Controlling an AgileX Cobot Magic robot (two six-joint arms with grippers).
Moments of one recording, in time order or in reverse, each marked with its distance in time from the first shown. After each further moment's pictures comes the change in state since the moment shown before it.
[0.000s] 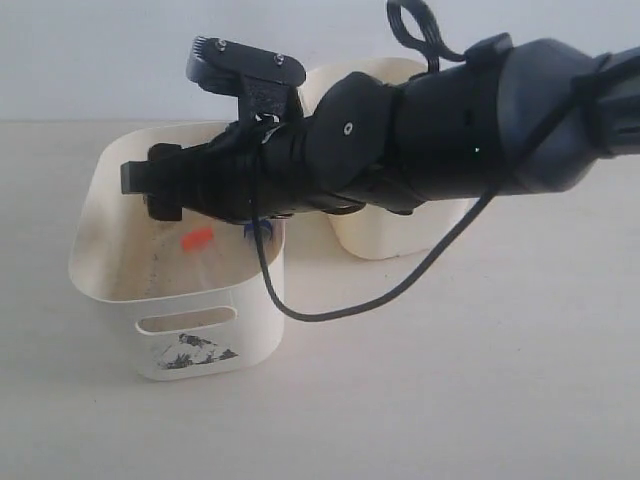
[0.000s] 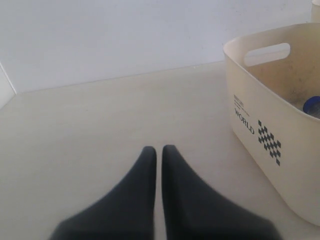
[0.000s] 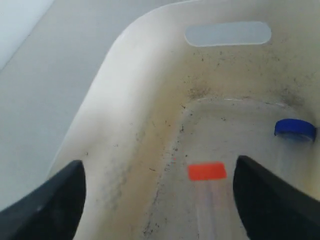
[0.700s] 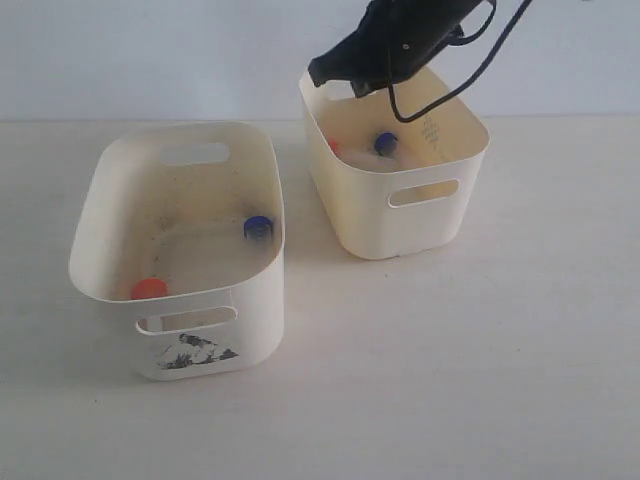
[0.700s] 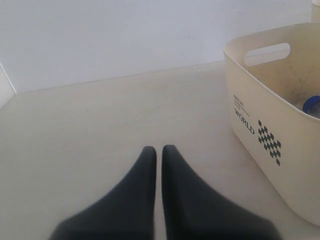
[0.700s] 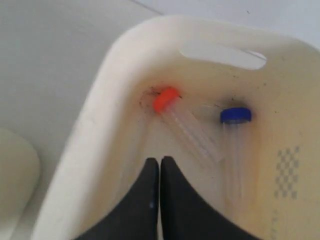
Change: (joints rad) left arm 0.000 0.000 0.000 0.000 0.000 0.000; right arm -0.428 0.232 -0.605 -0.668 0.671 0.074
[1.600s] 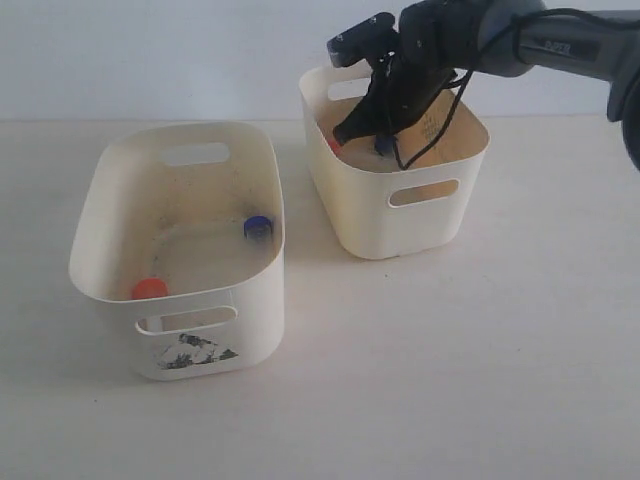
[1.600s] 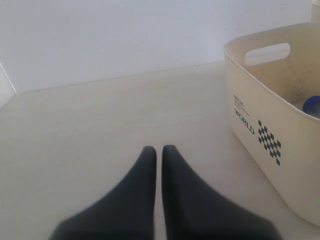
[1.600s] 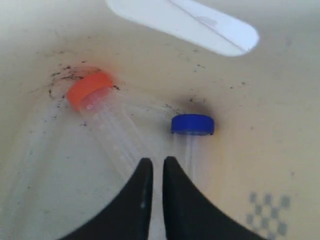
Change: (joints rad) left arm 0.000 0.000 0.000 0.000 0.000 0.000; right arm -0.046 0.270 -0.153 -0.189 -0.076 -0.012
